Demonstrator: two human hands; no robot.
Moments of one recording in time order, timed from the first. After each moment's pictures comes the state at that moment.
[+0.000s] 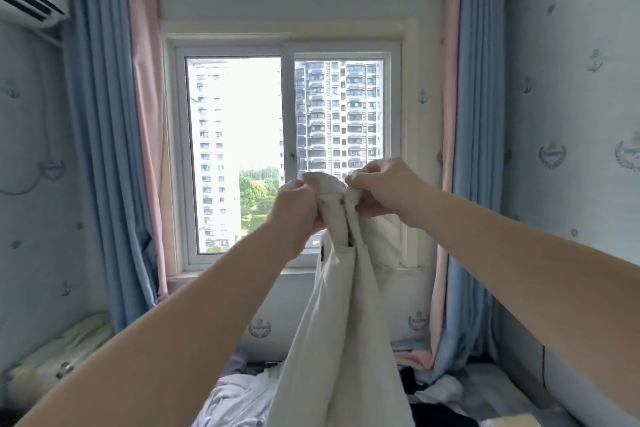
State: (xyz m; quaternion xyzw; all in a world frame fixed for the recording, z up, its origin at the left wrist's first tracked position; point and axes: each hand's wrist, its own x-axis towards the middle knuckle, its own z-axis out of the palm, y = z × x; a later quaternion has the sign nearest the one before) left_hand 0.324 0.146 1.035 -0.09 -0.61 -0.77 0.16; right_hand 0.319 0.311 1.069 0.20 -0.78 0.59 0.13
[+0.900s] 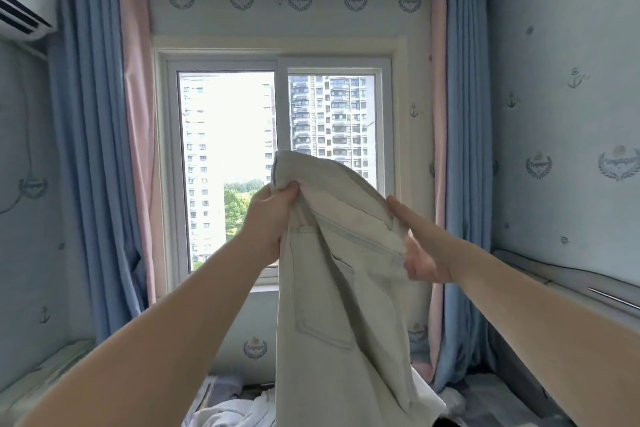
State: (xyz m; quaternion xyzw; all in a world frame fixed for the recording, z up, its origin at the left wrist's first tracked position) left_hand 0.323 0.076 1.047 -0.12 -0.57 -0.79 0.19; right_hand 0.313 0.319 1.023 0.13 -0.67 0.71 -0.15
